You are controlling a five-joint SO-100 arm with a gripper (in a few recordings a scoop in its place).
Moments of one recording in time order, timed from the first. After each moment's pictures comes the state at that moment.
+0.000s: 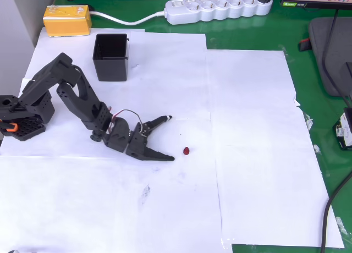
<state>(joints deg) 18.6 138.3 65.7 -57.8 -92.7</state>
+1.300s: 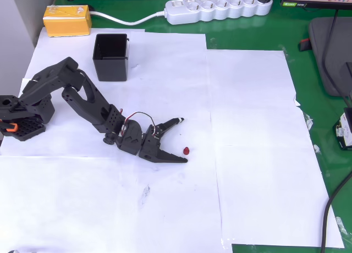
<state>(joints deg) 17.0 142.5 77.3 -50.3 -93.2</state>
